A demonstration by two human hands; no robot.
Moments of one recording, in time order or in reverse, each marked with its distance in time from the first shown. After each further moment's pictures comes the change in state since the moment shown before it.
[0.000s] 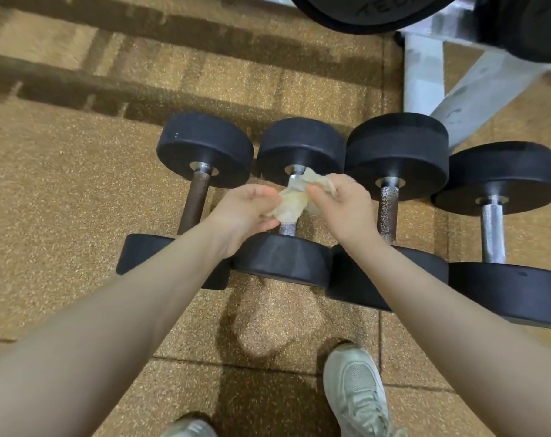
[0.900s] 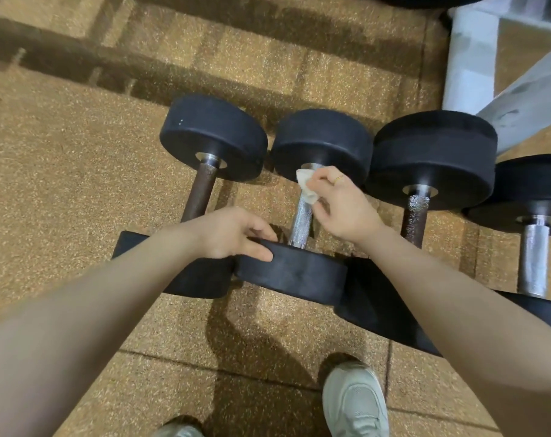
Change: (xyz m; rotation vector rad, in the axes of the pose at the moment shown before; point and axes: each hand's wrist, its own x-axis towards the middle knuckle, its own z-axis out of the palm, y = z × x) left_hand 0.020 -0.012 -0.045 0.921 -0.393 0.052; right_hand 0.060 0.057 0.030 -0.452 -0.373 -0.416
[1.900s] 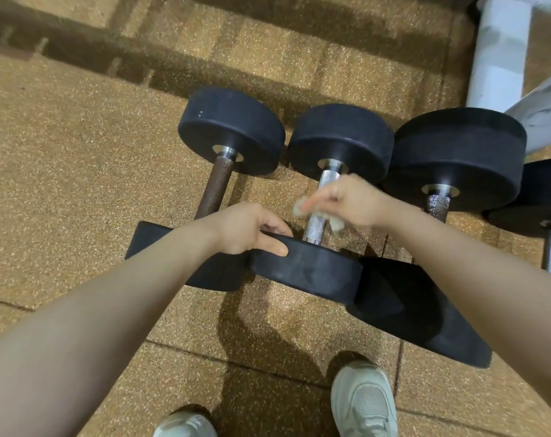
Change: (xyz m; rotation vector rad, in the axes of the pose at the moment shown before) left_hand -0.002 -0.001 0.001 -0.032 0.026 0.030; right_hand 0.019 -0.011 -0.014 0.328 -0.428 0.049
